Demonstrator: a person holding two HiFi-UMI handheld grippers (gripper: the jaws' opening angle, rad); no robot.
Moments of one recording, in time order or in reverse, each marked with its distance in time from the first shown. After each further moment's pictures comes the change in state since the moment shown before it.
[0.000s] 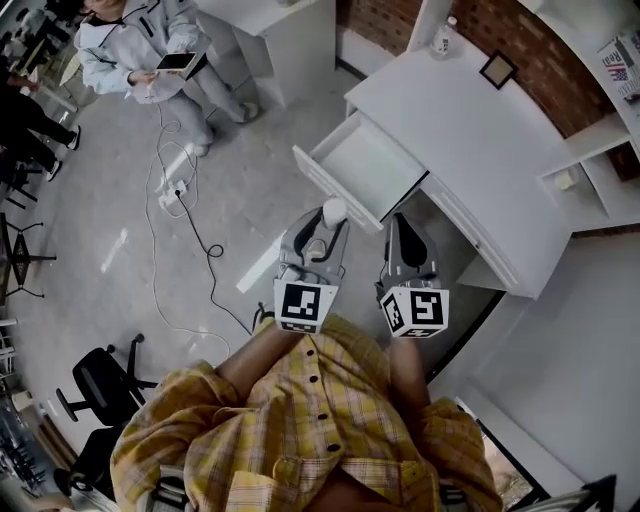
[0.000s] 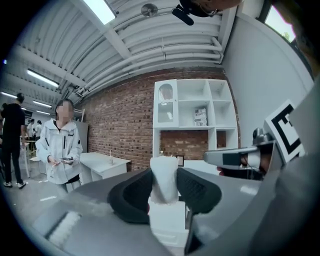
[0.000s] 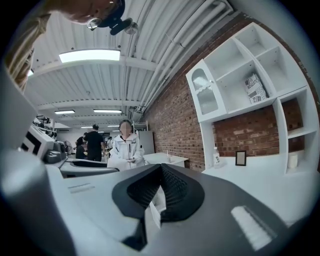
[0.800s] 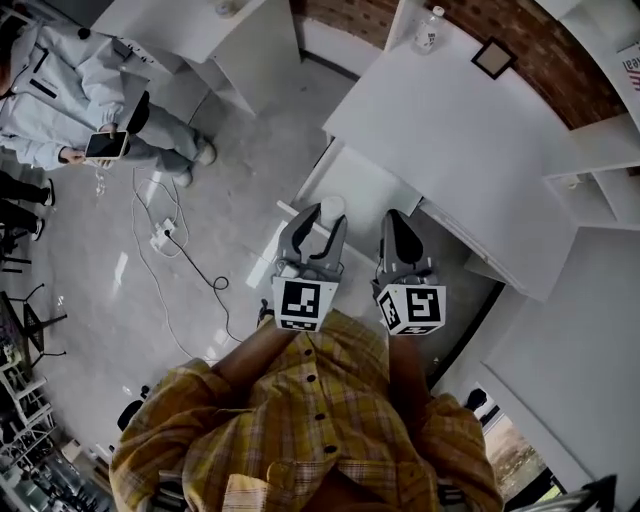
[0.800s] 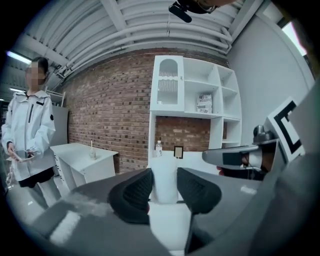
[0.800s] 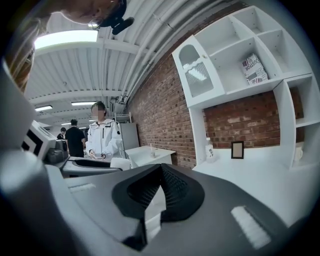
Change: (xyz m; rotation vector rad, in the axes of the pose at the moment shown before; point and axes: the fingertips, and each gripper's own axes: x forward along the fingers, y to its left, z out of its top) left arm 0.203 0.089 -0.003 0.007 0.139 -0.182; right arm 0.186 -0.084 -0.009 0.076 0.098 -0.171
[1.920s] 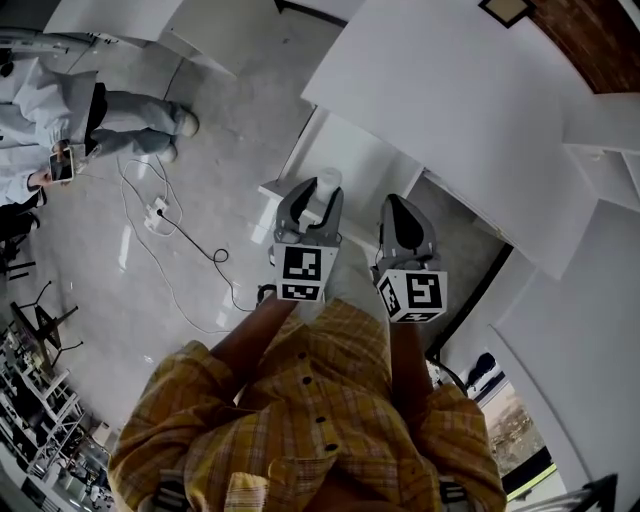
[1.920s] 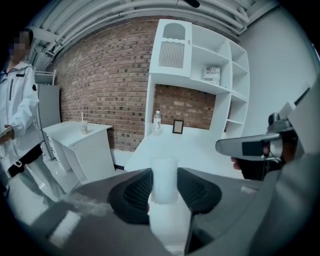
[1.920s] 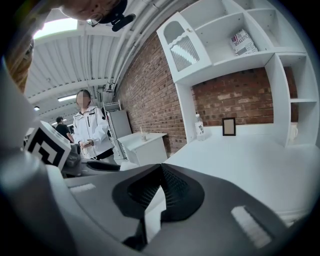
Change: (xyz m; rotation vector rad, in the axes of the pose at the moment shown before) left arm 0.095 0.001 -0.104 -0.051 0.270 -0.055; right arm 0.037 -0.059 -0.086 0.091 0.176 -0.071
